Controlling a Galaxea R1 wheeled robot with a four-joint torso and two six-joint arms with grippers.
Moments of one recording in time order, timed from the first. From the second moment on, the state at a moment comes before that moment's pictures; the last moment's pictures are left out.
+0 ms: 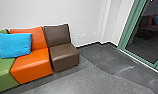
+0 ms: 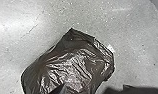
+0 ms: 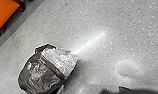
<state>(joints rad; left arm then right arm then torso) 0.91 2.77 -2.40 -0.43 0.23 0.10 -0.96 2.56 -2.07 0.12 -0.11 0.06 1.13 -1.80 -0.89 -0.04</state>
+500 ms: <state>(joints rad) 0.92 2.79 -2.41 -0.43 0.30 0.10 -0.94 2.56 -2.07 0.13 -0.13 0.06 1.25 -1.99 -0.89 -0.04</state>
